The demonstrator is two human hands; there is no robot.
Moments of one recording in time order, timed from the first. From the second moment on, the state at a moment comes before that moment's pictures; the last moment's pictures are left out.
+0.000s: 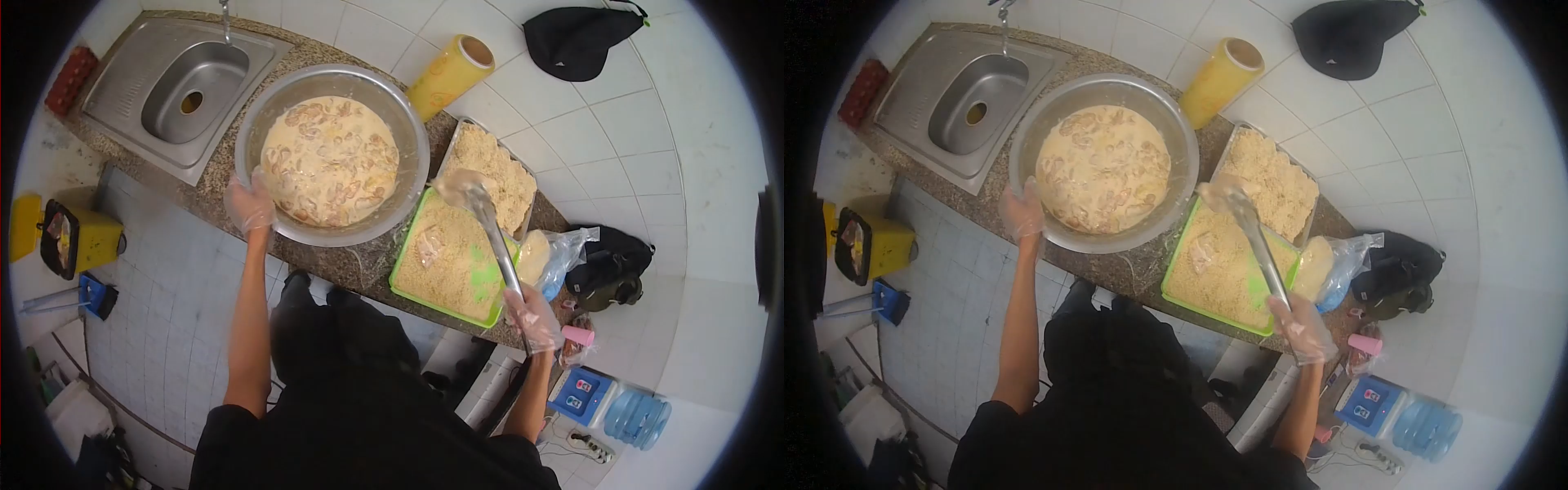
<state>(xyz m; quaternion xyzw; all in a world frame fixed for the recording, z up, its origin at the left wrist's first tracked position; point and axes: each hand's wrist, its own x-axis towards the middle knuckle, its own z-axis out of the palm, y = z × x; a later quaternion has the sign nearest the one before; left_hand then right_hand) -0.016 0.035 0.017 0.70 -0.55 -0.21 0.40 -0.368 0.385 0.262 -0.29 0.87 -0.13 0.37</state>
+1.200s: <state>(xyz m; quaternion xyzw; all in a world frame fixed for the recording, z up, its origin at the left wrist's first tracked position) -0.012 0.039 0.035 0.68 -0.54 -0.26 0.44 -0.269 0.049 0.088 -0.62 0.77 0.05 0.12</state>
